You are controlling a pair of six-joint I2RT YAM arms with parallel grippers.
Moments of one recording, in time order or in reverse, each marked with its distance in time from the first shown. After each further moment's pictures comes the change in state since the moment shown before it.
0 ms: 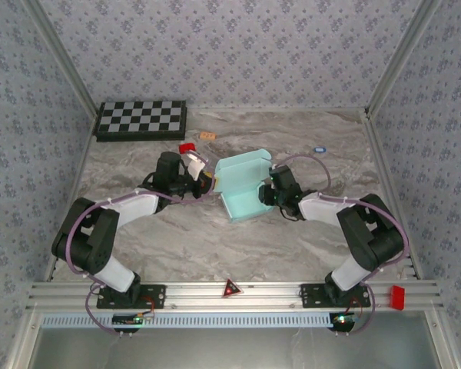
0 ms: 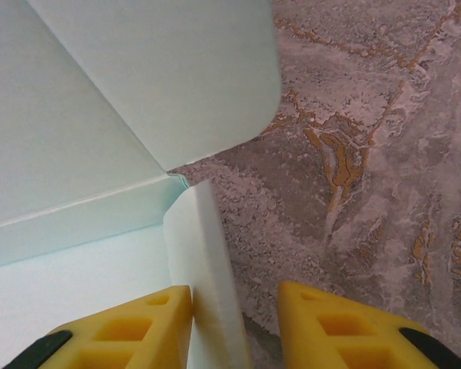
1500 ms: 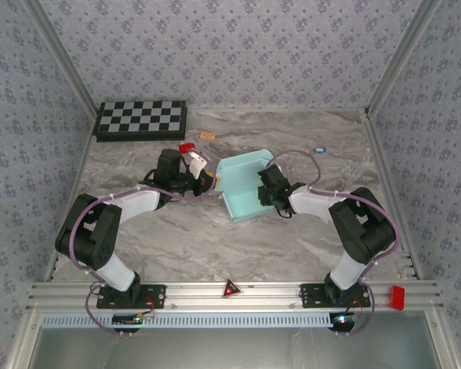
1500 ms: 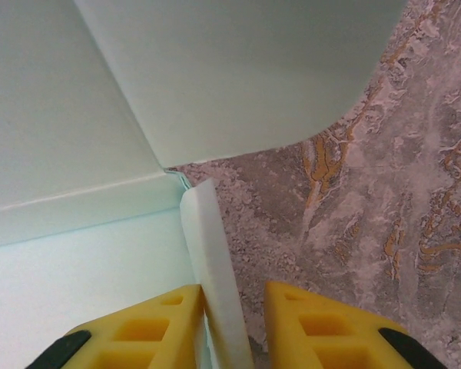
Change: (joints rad) left arm 0.016 0.038 0.042 -0.028 0.055 0.045; right arm 0.056 0.076 0.127 -0.199 0.156 -0.054
